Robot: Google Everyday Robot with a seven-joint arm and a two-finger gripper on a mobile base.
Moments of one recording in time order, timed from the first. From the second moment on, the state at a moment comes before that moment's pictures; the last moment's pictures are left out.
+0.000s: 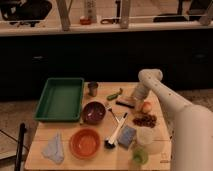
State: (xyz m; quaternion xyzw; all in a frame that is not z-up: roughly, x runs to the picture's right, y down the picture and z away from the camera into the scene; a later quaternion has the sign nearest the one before) arm 0.214 0.107 0.951 -0.32 -0.13 -0.07 0.94
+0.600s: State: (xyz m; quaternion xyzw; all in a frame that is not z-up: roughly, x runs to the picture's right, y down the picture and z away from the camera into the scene) arm 0.208 0.117 0.949 -0.34 -0.14 -0.07 0.93
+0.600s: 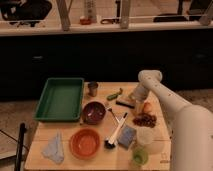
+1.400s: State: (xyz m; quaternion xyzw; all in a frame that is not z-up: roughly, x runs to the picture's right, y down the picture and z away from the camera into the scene) arm 0.178 0.102 0.940 -0.33 -0.15 -0.08 0.93
